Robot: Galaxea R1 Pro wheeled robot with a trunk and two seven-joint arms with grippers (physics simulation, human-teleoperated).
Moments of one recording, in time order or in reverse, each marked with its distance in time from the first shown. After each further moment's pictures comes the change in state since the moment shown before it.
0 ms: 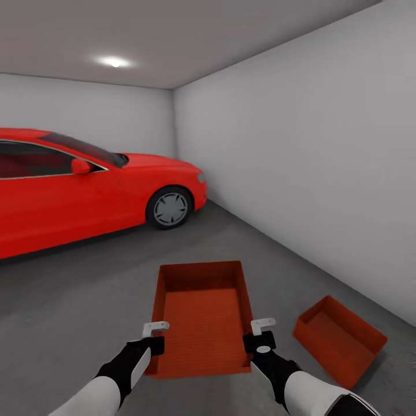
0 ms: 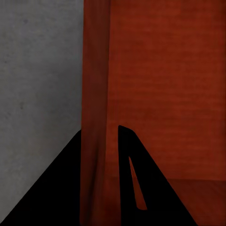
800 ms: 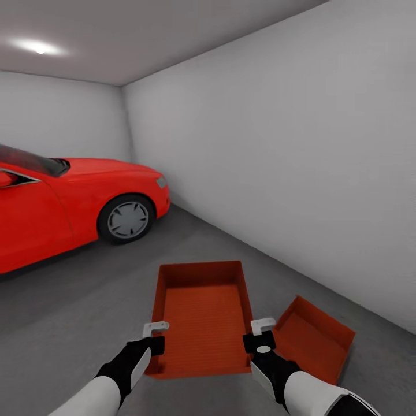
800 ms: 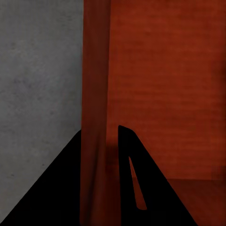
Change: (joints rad) left arm 0.000 0.000 0.000 0.000 0.000 -0.001 0.000; right arm 0.000 0.000 0.000 0.000 0.000 -0.001 0.000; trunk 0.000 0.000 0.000
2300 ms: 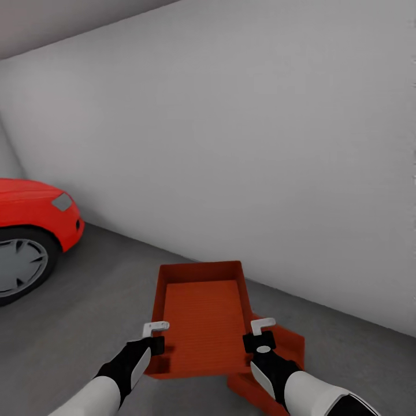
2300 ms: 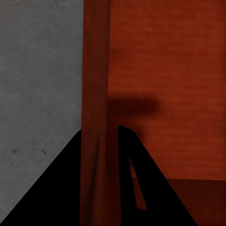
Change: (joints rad) left arm 0.000 0.000 -0.001 -0.002 0.000 0.002 0.001; right arm 0.000 0.000 -0.001 0.000 0.000 0.000 0.000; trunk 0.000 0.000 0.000
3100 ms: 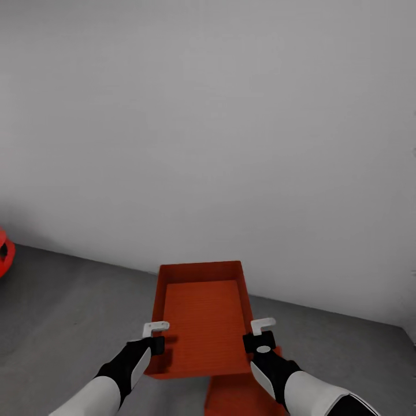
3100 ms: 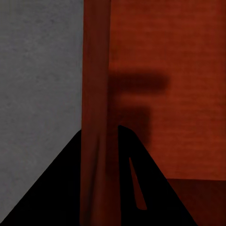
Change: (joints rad) left arm 0.000 0.000 -0.001 0.000 0.001 0.000 0.001; right arm 0.000 0.000 0.000 0.000 0.000 0.000 0.000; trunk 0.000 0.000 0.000
